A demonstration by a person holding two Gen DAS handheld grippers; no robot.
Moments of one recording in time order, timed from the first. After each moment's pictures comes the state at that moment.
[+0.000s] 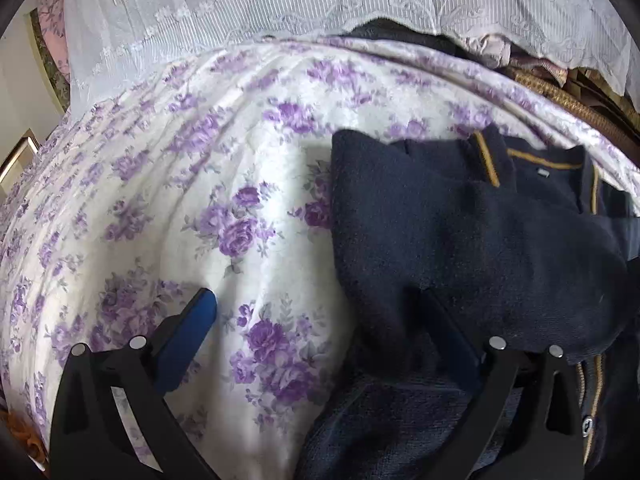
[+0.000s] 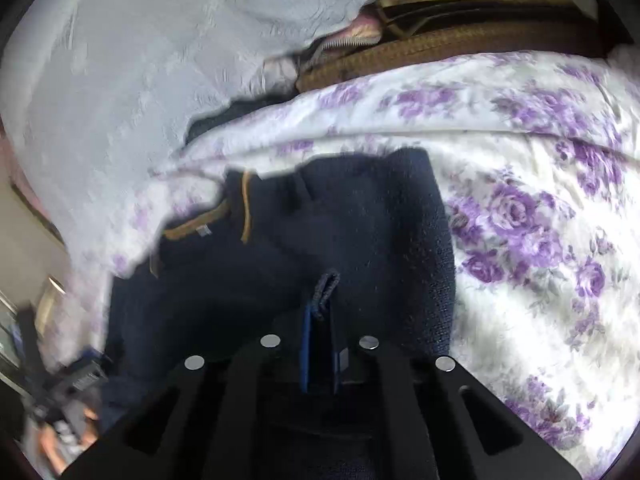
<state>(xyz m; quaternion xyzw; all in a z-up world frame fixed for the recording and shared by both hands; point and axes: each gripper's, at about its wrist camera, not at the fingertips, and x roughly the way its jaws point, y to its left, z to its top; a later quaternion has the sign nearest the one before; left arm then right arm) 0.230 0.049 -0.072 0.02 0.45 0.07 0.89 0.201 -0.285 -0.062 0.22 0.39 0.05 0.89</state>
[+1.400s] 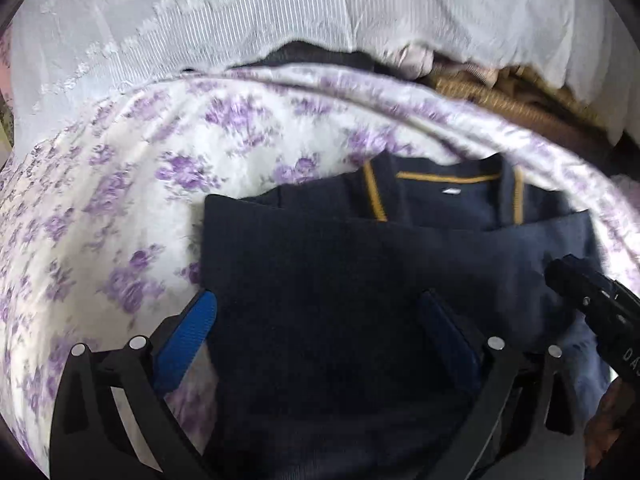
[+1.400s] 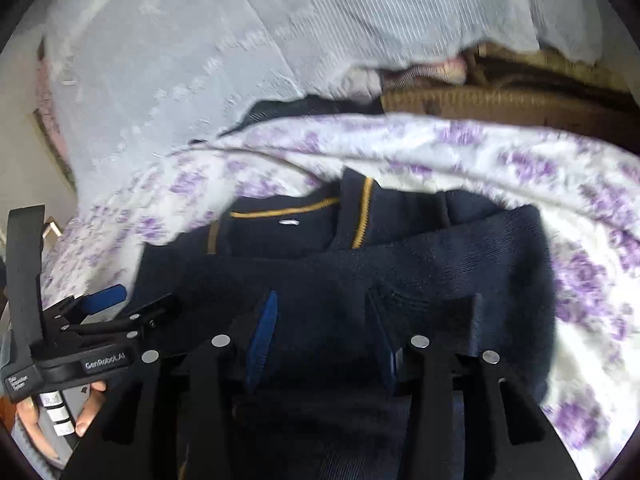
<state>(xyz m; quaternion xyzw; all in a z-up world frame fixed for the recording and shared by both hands) 0.234 -0.001 -0.057 0.01 0.42 -0.05 0.91 0.201 -0.201 -0.036 0.10 0.37 0.09 0.92</state>
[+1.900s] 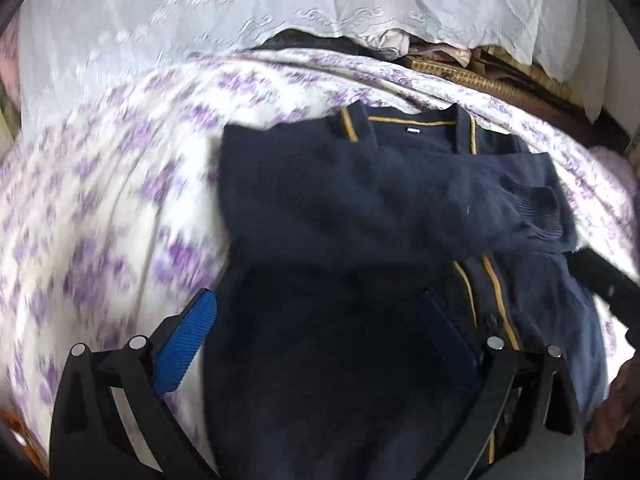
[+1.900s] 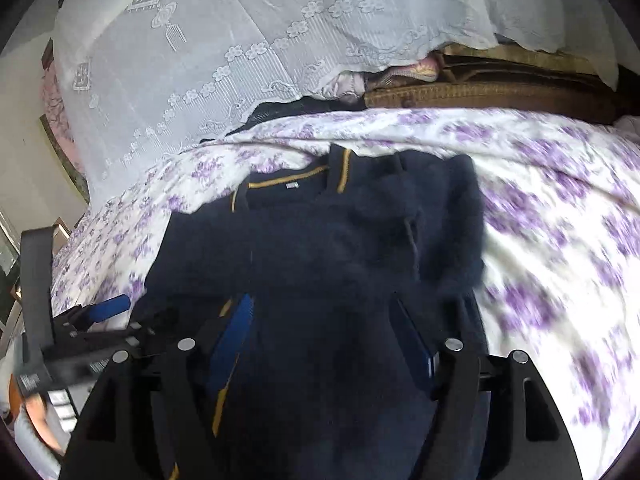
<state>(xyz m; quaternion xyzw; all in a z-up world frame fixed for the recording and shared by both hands) 0.155 0.008 -0.061 0.00 0.45 -0.06 0.89 0.113 -0.224 -0.033 0.12 0.37 0.08 0.92</state>
